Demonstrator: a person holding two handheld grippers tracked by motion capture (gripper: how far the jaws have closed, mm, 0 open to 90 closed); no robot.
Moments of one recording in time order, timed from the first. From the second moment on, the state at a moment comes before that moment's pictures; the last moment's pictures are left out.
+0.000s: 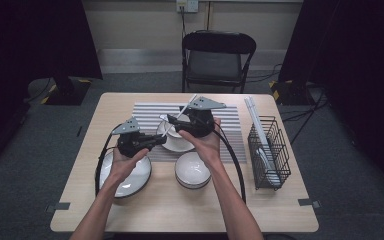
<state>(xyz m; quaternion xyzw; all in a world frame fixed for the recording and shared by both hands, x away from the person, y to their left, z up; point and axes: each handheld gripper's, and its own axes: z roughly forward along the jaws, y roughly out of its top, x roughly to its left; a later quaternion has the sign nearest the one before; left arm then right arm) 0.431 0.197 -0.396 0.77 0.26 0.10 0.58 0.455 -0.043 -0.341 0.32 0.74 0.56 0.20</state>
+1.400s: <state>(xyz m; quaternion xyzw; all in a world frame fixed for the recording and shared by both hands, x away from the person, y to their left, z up) 0.436 0.210 -0.399 0.77 0.26 0.11 0.57 0.457 -0.063 -0.360 0.35 0.74 0.55 0.19</state>
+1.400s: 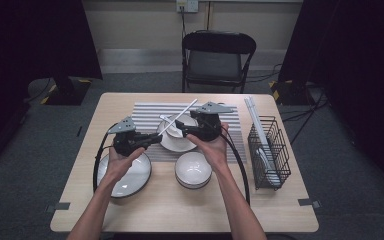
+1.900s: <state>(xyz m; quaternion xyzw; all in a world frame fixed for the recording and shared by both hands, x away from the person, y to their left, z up) 0.444 0.229 -0.399 0.77 0.28 0.12 0.57 0.452 -0.082 -0.374 0.36 0.75 0.52 0.20</state>
